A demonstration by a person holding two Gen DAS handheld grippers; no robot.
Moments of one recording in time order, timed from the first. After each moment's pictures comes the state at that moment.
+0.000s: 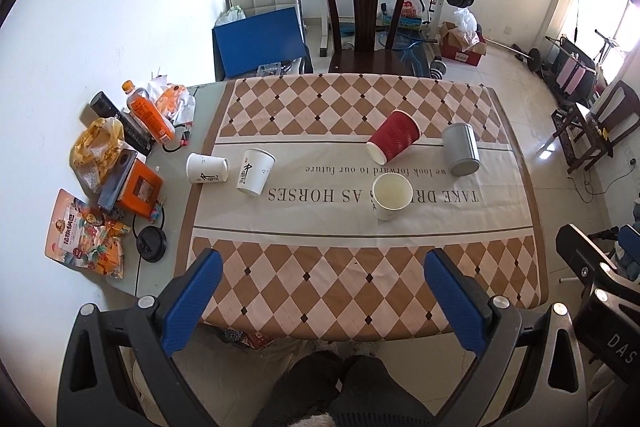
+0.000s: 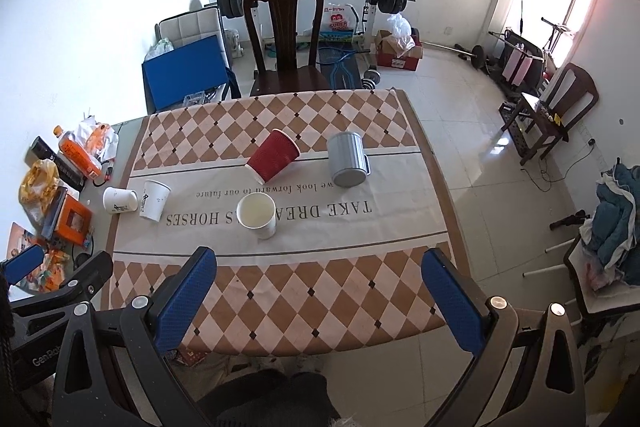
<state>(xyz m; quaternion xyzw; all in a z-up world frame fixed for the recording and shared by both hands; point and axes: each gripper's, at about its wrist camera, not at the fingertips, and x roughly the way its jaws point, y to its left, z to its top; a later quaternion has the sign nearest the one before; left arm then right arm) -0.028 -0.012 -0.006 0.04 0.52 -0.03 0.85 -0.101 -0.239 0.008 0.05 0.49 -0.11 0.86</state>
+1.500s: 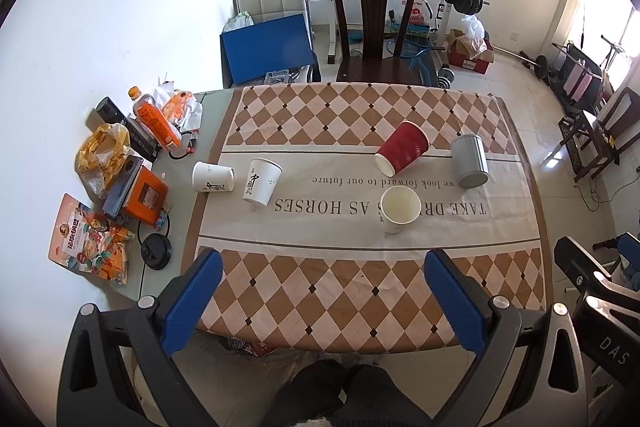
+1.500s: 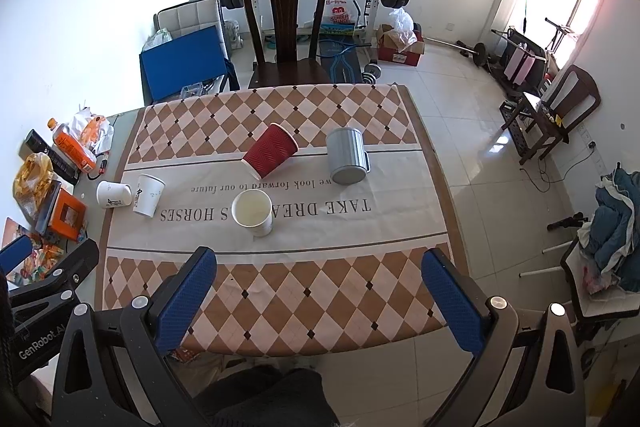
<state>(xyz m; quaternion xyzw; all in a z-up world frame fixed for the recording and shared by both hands) -0.014 -0.010 -0.009 0.05 0.51 -0.02 0.86 -0.088 -0.238 -0.006 0.04 0.50 -0.12 0.86</state>
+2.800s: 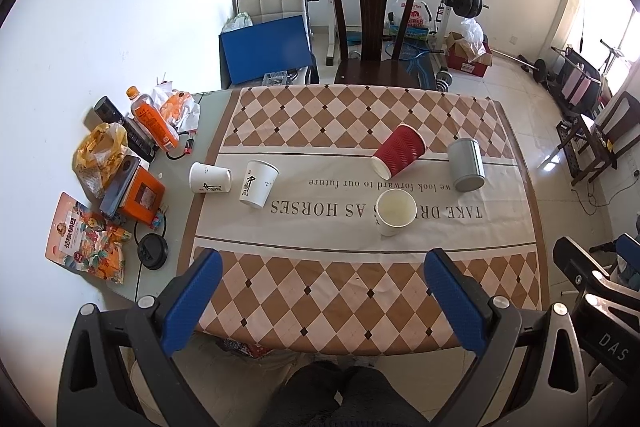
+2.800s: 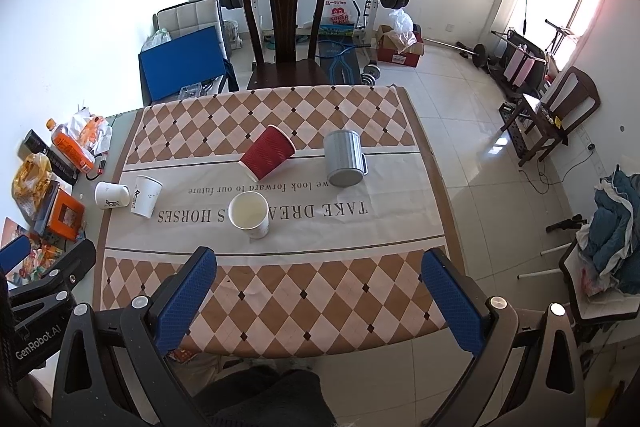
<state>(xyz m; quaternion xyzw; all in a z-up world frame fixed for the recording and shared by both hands) -0.012 -0.008 -0.004 0.05 0.51 -0.02 0.86 -0.084 -0.238 -0.008 0.04 0.50 -0.11 0.86</state>
